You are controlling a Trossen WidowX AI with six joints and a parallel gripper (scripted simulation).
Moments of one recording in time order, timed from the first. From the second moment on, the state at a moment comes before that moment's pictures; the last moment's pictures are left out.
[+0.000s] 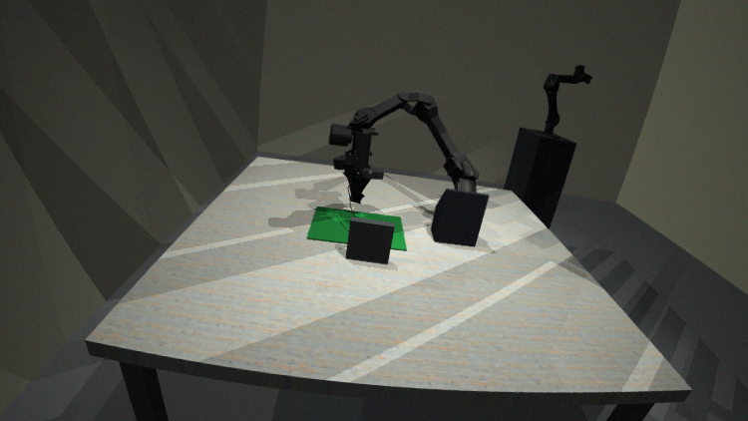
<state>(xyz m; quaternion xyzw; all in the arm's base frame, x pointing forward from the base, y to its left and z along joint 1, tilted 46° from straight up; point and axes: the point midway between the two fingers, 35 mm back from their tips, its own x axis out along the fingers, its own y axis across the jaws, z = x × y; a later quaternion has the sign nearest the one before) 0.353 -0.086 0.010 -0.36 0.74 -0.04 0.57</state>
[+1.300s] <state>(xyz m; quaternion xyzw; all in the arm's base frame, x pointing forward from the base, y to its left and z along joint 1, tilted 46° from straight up) 0.348 -0.099 -0.022 -0.27 0.66 0.08 0.70</state>
